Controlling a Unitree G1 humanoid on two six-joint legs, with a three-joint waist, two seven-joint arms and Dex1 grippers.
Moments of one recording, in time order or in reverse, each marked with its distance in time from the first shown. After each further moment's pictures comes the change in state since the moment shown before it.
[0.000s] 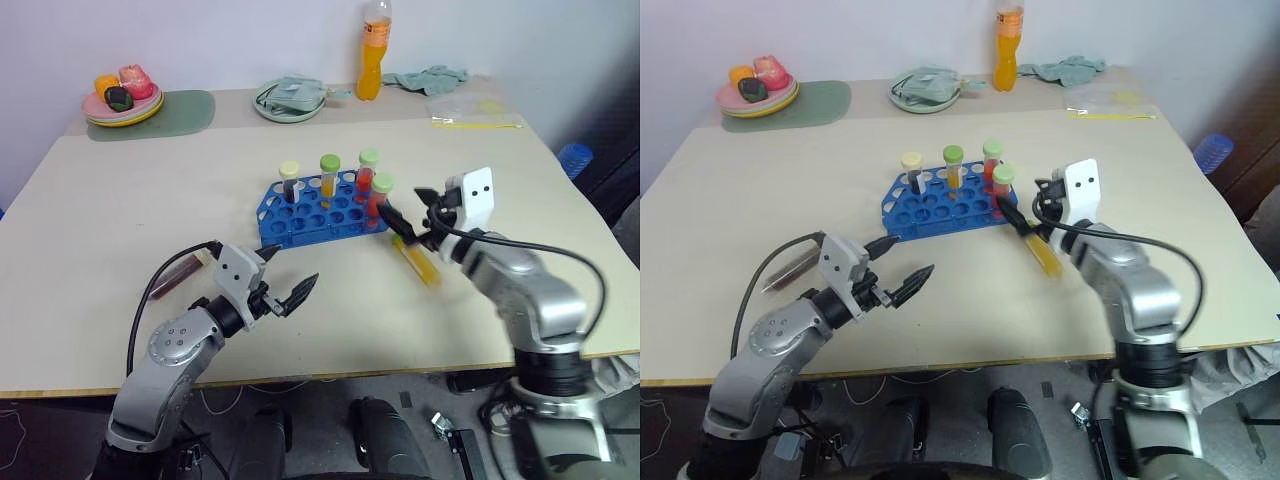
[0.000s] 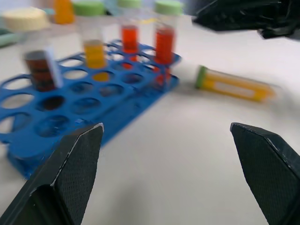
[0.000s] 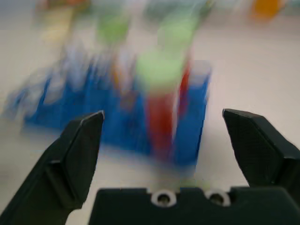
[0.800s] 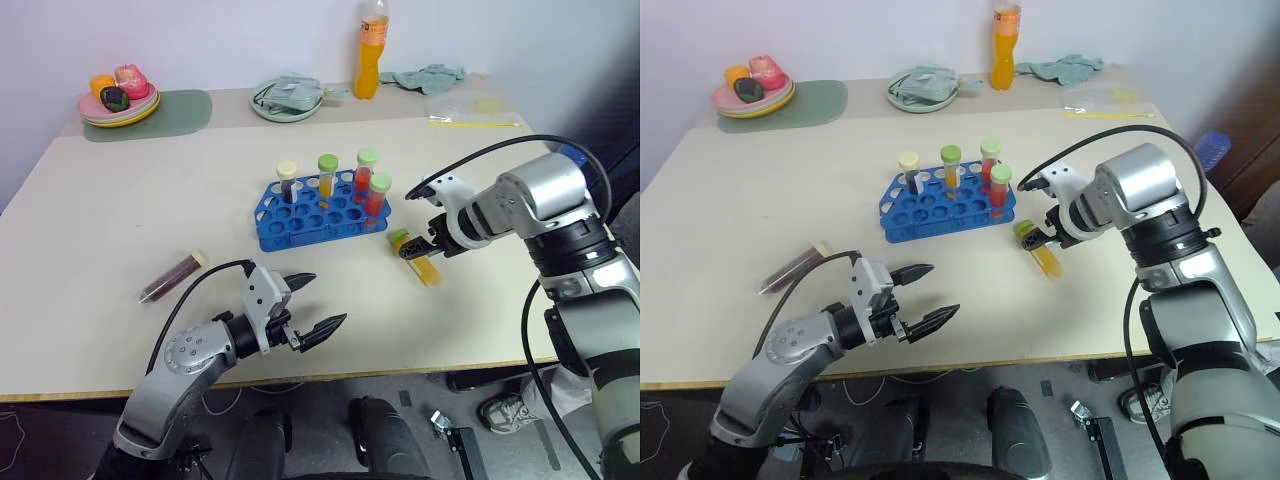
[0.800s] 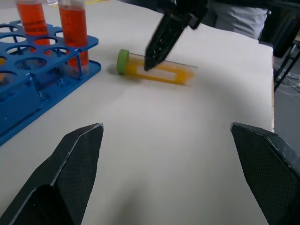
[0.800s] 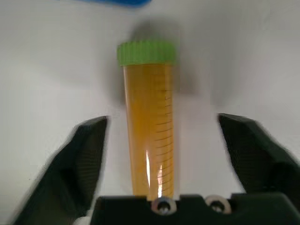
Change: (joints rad) left arm 0.042 0.003 -0.090 0.019 -0.034 -0.034 -0.119; right arm -0.630 -0.111 0.517 0.641 0.016 0.607 0.100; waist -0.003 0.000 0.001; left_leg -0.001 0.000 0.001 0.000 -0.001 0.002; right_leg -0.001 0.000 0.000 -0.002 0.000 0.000
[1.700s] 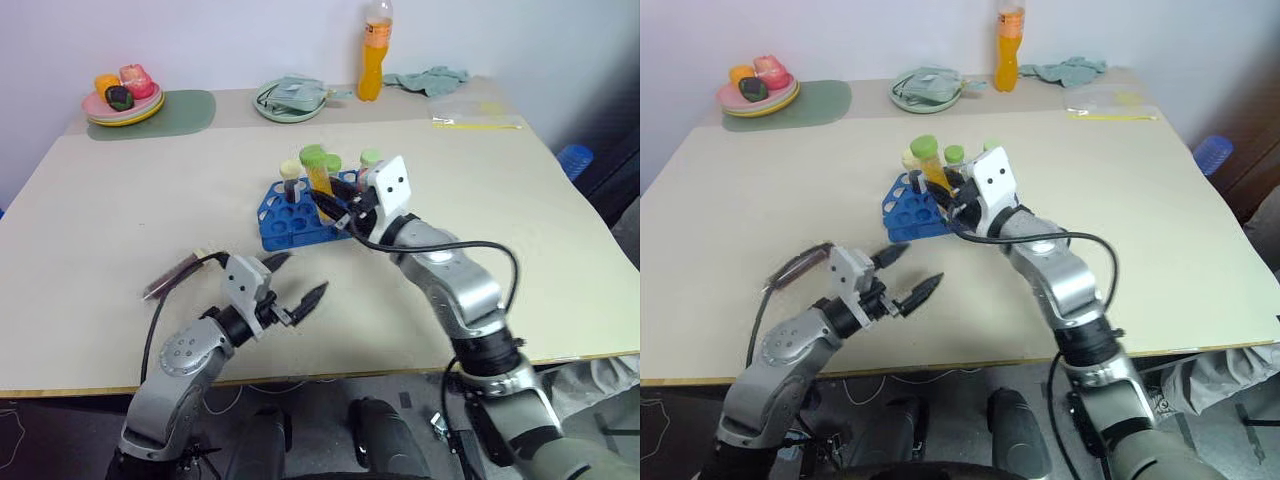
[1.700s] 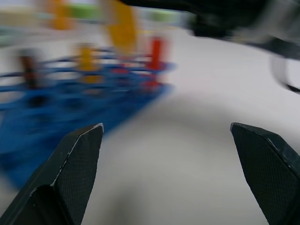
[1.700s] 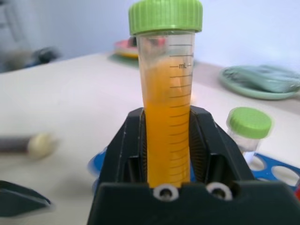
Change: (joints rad) left arm -0.009 -0.090 0.112 0.061 0.071 -0.102 0.194; right arm 0.491 0.540 -0.218 -0.309 -0.304 -1.258 -0.207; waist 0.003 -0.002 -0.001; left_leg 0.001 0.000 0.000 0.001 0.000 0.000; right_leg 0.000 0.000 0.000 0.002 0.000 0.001
